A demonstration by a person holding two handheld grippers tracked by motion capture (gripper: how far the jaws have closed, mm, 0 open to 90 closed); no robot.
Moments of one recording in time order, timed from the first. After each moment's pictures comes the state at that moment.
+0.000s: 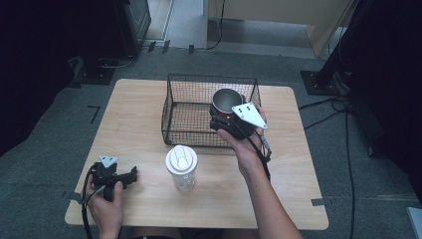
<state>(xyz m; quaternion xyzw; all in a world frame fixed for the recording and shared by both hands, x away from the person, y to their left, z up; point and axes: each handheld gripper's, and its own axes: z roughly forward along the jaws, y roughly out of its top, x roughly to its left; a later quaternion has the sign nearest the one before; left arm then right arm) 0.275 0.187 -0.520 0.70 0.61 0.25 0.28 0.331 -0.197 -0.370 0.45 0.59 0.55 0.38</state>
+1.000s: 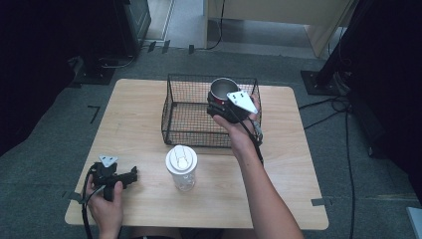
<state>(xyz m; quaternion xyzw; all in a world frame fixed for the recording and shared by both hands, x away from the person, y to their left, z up) 0.276 0.187 -0.520 0.70 0.61 0.25 0.28 0.388 -0.191 -0.387 0.47 0.58 0.54 0.39</state>
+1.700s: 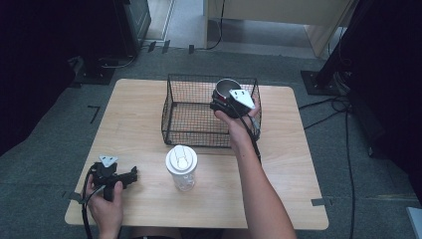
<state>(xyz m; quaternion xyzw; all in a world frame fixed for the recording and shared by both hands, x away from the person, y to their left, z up) 0.276 0.187 -0.520 0.70 0.61 0.25 0.28 0.423 -0.197 -0.417 0.53 0.55 0.51 0.39</state>
